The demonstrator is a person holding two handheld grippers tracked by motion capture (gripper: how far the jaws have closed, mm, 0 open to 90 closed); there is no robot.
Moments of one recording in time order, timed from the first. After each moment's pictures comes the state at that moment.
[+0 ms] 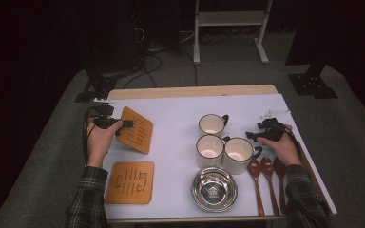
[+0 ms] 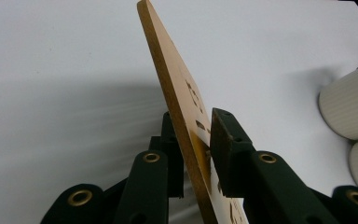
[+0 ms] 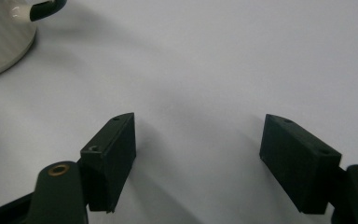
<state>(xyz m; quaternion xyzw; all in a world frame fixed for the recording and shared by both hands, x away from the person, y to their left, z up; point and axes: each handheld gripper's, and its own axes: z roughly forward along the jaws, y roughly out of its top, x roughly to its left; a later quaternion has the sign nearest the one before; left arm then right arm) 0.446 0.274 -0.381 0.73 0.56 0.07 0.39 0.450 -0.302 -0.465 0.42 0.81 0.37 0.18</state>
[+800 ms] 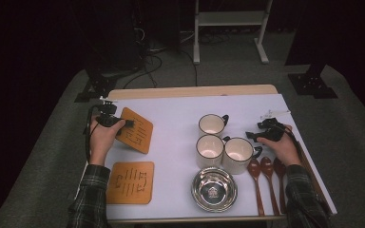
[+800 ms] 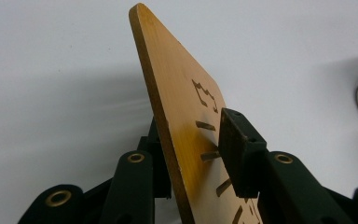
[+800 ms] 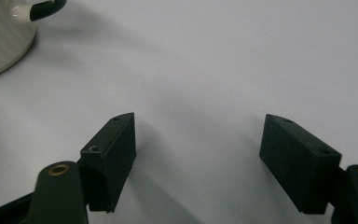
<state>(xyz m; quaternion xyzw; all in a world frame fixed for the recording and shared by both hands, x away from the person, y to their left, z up) 0.453 0.268 -0.382 0.75 0.56 0.09 0.34 0.450 -0.302 -0.465 0.42 0.81 0.37 0.19</state>
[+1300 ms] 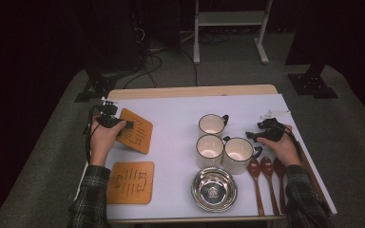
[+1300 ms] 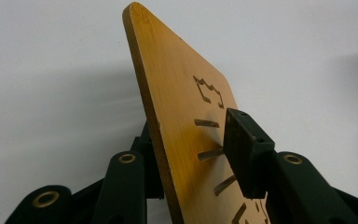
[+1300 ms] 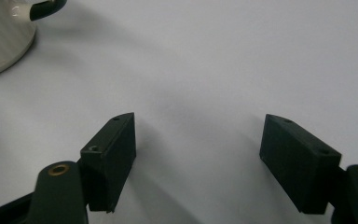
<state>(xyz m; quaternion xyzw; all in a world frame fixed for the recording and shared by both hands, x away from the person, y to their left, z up) 0.452 0.266 -0.382 0.75 0.57 0.11 0.32 0.449 -0.302 -0.465 0.42 0.81 0.37 0.19</state>
